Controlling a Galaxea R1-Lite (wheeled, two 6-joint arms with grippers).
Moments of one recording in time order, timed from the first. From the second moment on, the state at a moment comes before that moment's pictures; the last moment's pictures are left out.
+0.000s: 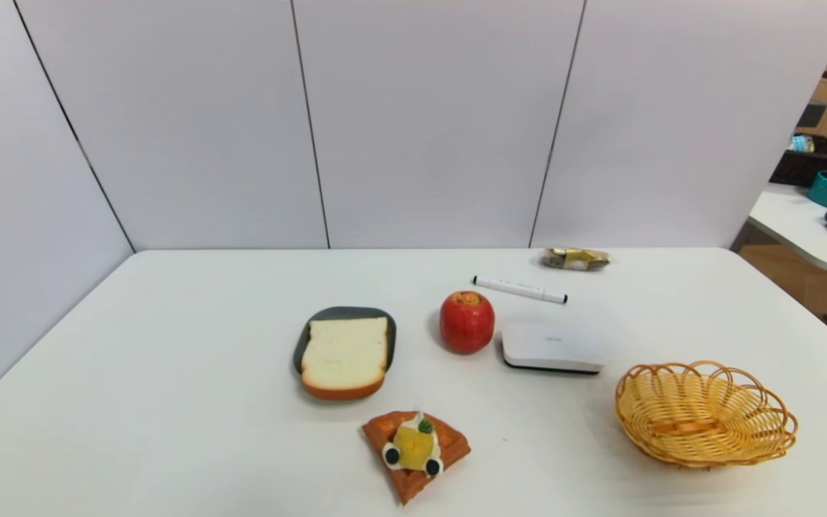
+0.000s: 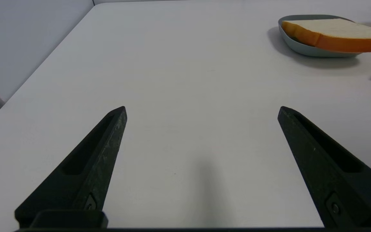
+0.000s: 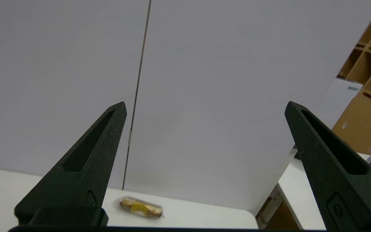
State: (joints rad) left arm 0.01 0.00 0.00 0.00 0.00 0.00; right arm 0.13 1.20 -1.23 -0.30 -0.12 -0.29
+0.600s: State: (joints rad) left arm 0.01 0.00 0.00 0.00 0.00 0.00; right arm 0.03 0.77 -0.72 -0.47 -0.07 -0.24
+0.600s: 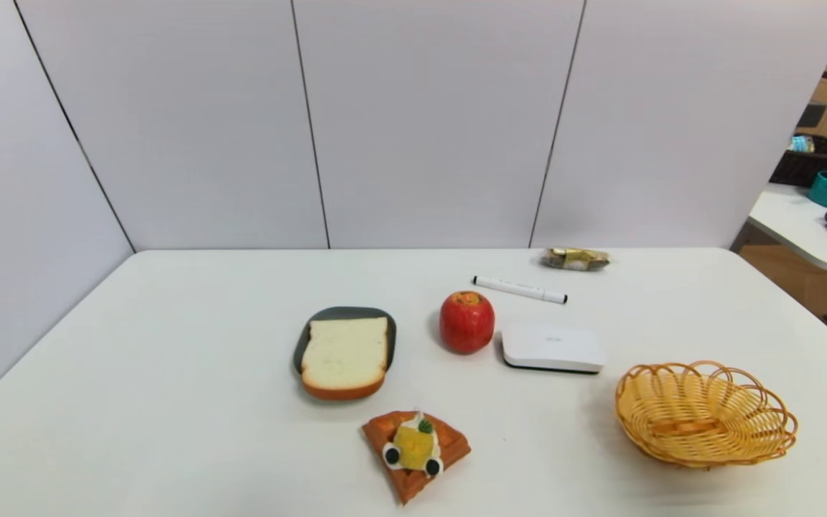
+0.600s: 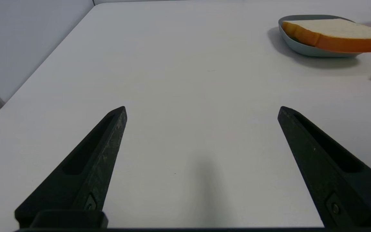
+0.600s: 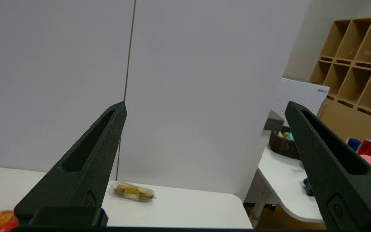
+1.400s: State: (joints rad) left arm 0.01 0.00 0.00 0.00 0.00 0.00; right arm 0.02 0.19 -0.21 -0.31 -0.08 -0.21
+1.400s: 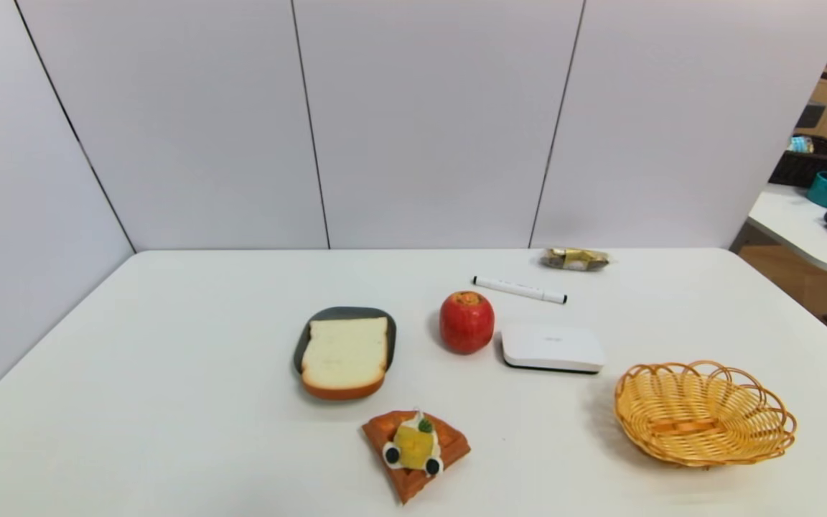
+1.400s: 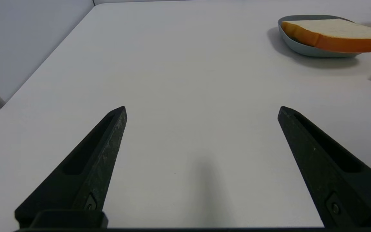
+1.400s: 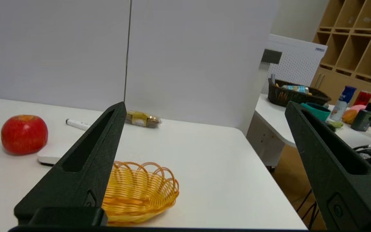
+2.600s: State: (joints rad) left arm 0.01 0.00 0.00 0.00 0.00 0.00; right arm 0.01 0.00 0.00 -0.07 -0.02 -0.12
